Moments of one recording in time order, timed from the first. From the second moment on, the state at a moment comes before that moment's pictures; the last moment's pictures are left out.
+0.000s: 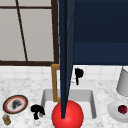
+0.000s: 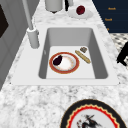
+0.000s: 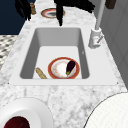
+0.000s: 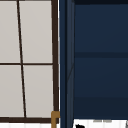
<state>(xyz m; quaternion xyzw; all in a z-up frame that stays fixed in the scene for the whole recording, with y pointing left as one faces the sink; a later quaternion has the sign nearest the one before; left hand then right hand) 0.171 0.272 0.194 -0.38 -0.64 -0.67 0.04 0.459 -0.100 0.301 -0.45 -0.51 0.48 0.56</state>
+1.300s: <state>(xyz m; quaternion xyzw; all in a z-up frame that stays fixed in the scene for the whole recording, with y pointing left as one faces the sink) 0.171 0.272 0.194 -0.38 -0.64 -0.67 0.04 0.298 -0.023 0.219 -0.54 -0.50 0.39 0.55</state>
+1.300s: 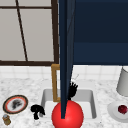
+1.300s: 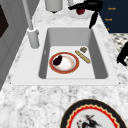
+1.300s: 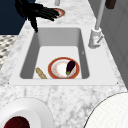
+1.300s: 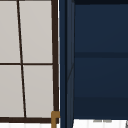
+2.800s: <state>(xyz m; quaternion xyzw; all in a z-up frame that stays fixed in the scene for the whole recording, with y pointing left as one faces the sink) 0.171 0.272 0.194 -0.38 -0.64 -0.67 0.04 0.229 0.092 0.246 -0.54 -0.42 0.39 0.62</state>
